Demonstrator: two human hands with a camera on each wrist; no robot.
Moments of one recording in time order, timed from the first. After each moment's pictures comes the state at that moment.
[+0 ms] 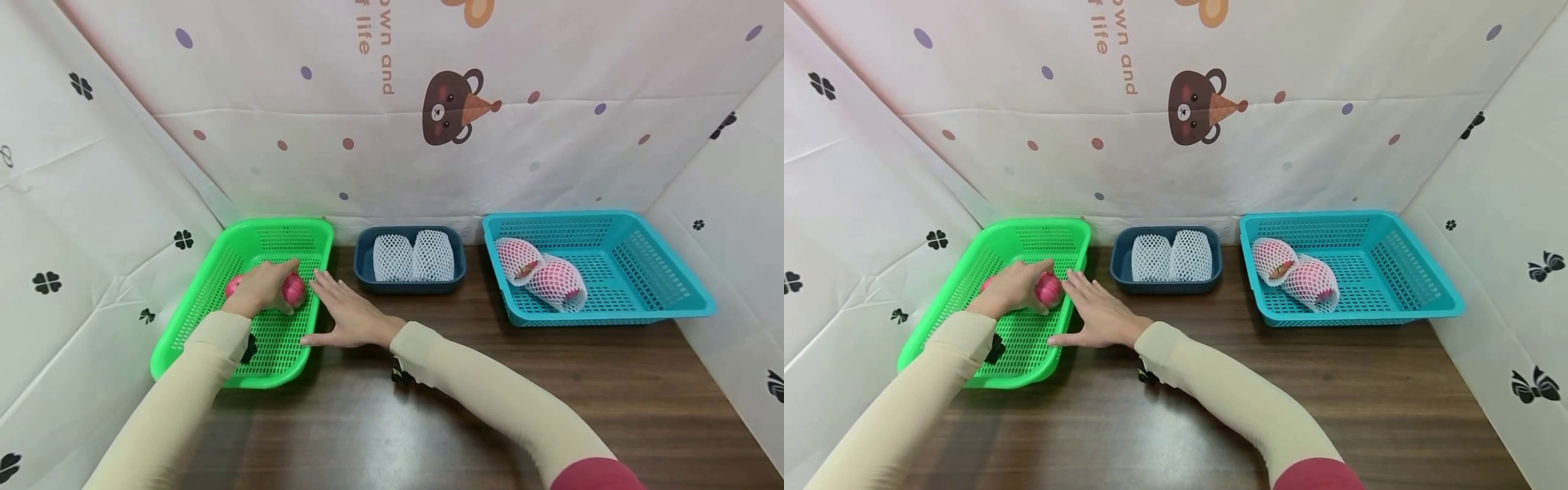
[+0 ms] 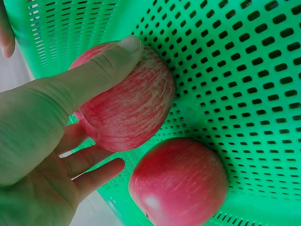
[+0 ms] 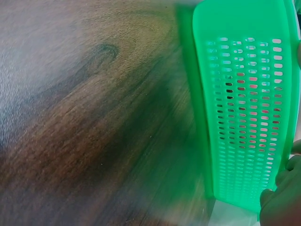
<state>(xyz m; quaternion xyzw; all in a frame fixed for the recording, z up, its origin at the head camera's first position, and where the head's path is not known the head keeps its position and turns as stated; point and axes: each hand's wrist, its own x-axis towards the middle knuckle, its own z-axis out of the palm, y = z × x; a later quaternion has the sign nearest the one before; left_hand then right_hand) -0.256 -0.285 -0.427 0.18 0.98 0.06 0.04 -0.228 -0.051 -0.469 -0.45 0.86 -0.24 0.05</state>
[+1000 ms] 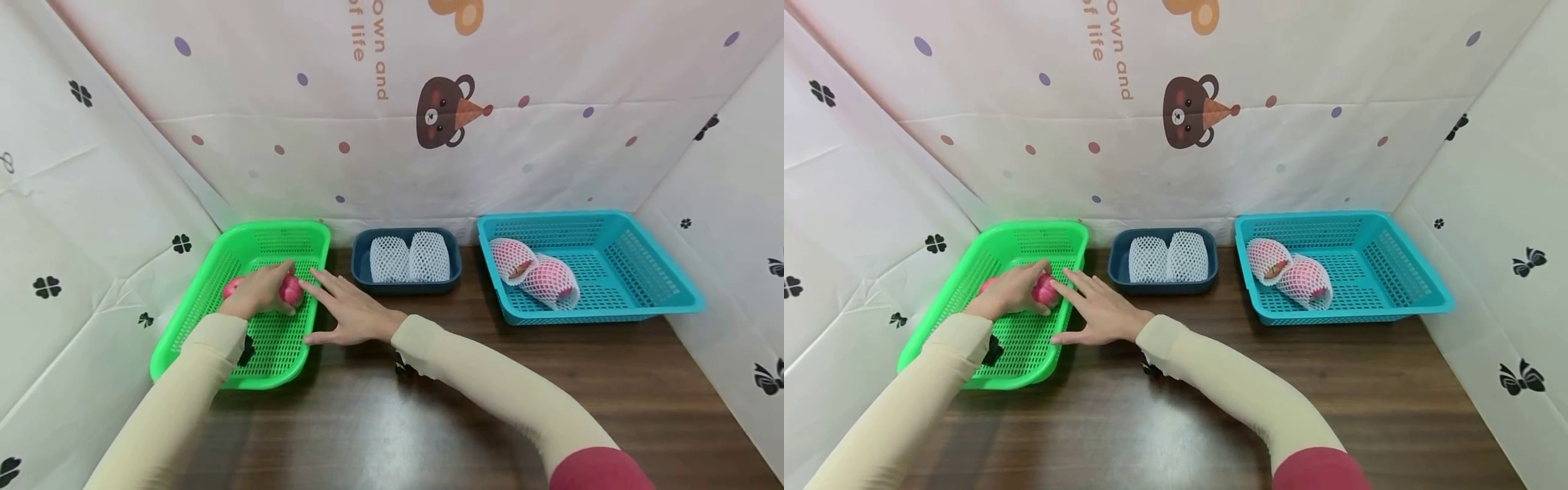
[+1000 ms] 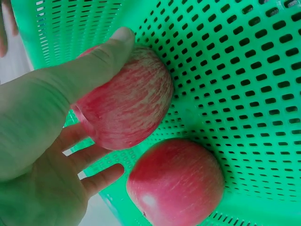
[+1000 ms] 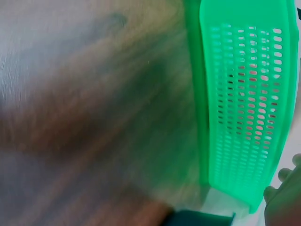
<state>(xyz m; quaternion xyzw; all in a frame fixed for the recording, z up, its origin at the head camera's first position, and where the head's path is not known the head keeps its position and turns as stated) -0.254 -0.286 -0.424 0.15 0.98 0.09 0.08 -0.234 -0.043 -0.461 -0.49 0.85 -0.19 -0.03</state>
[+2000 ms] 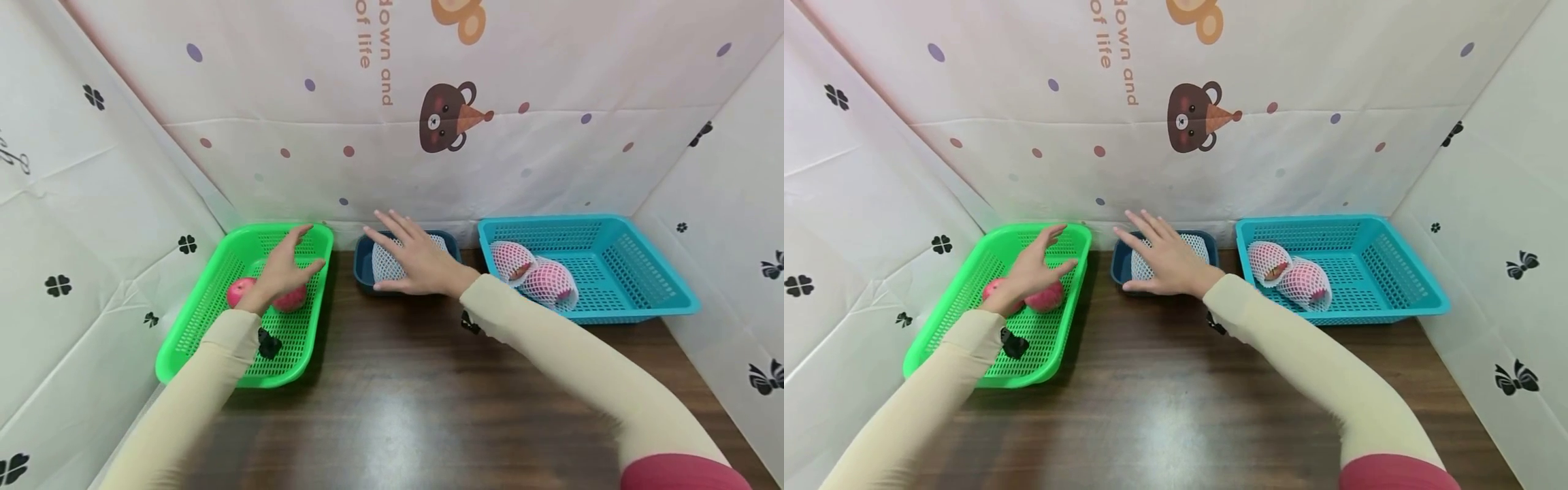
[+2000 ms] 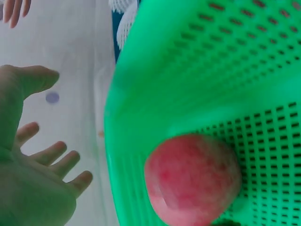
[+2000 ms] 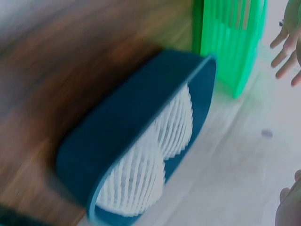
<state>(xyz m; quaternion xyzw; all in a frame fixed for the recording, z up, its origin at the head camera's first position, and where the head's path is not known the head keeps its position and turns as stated) -0.255 -0.243 -0.394 0.14 0.93 0.34 -0.05 -0.279 0.071 -0.389 -0.46 0.87 -0.10 -0.16</state>
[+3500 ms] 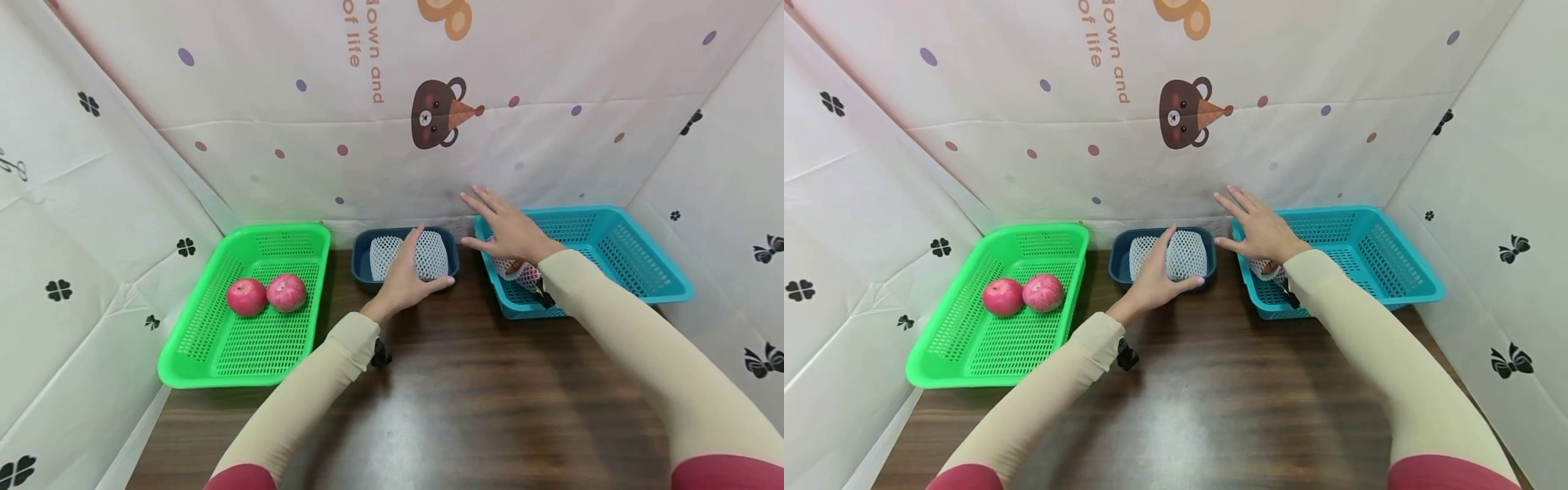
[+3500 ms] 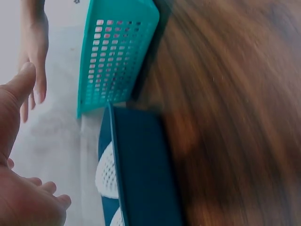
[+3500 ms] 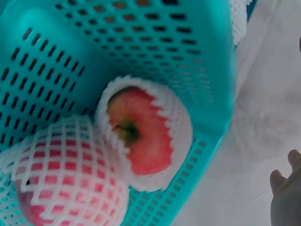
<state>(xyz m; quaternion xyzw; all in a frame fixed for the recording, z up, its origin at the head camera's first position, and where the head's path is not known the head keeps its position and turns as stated) -0.247 -0.033 -0.428 0.23 0.88 0.42 -0.05 -0.317 0.236 -0.388 -0.30 0.94 -0.10 -0.12</state>
